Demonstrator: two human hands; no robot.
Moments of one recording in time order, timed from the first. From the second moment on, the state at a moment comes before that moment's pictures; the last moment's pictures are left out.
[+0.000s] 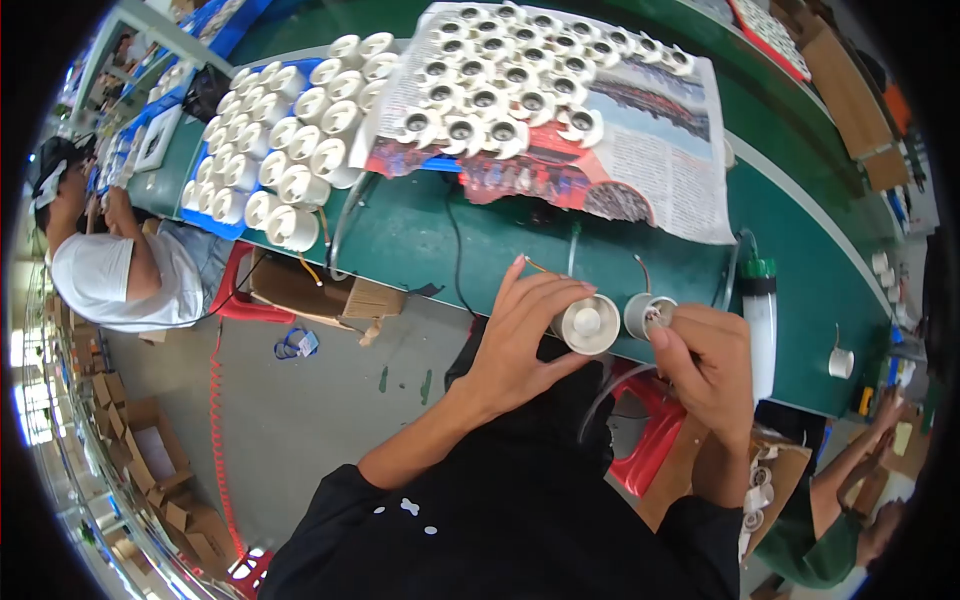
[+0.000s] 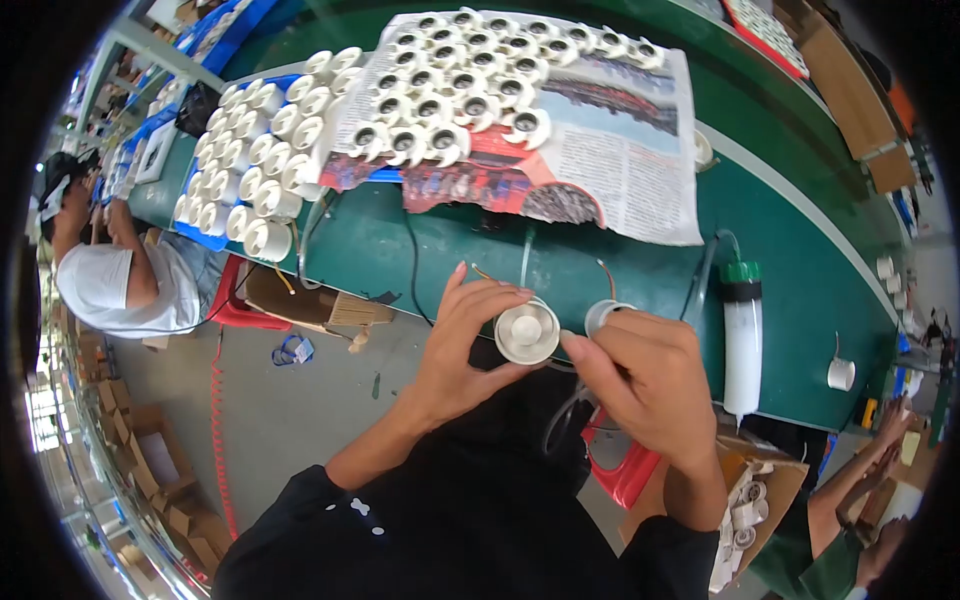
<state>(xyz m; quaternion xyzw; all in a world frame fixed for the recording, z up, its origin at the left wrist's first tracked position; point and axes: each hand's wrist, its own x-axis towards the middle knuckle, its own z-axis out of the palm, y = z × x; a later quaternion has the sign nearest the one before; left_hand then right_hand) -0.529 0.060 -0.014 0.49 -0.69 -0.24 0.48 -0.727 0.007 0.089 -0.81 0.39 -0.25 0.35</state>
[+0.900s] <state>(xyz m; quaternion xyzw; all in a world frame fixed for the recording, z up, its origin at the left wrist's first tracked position) -0.608 0.042 -0.021 0.47 -0.73 -0.28 0.40 -0.673 -0.126 0.036 -0.93 0.19 -0.20 -0.24</state>
